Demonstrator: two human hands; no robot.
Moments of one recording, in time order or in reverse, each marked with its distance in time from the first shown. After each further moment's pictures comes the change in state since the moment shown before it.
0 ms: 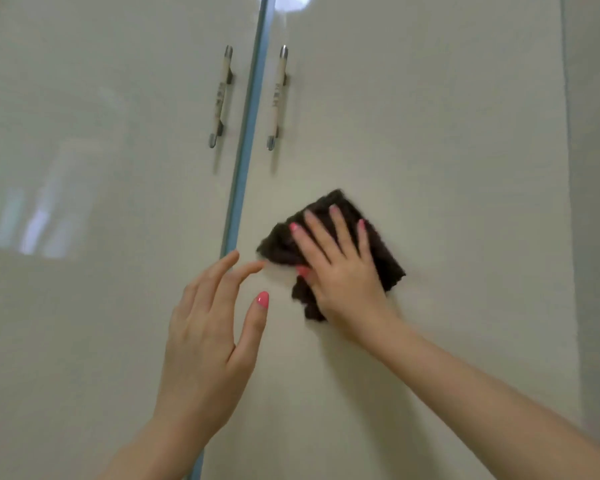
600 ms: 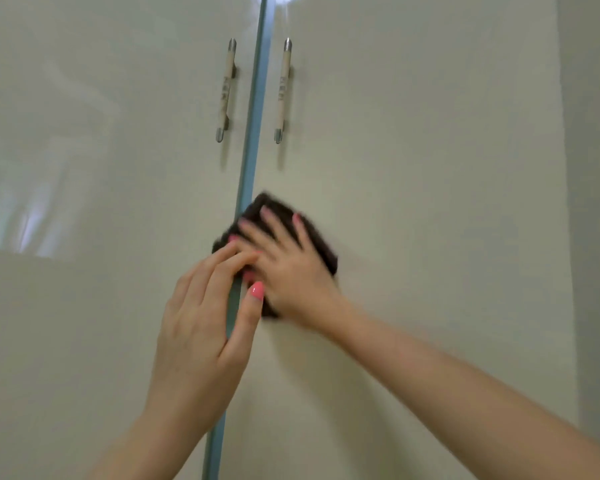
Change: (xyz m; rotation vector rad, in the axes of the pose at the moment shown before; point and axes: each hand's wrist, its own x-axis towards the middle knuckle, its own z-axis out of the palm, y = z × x) left_hand -0.003 -0.007 -0.026 -0.056 -0.012 0.048; right_hand 0.020 -0.060 0.011 0.116 -0.172 -0.174
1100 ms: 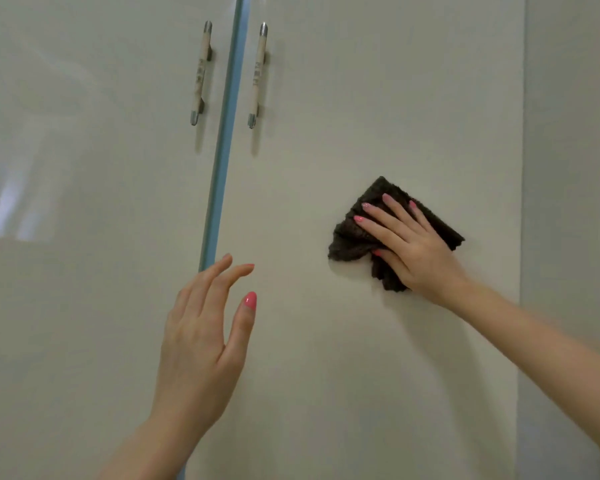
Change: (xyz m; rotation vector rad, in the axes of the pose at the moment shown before) left_hand -0.032 0.016 0.026 -0.041 -0.037 -0.098; right_hand -0.114 0.154 -0.071 -0.115 0.021 0.041
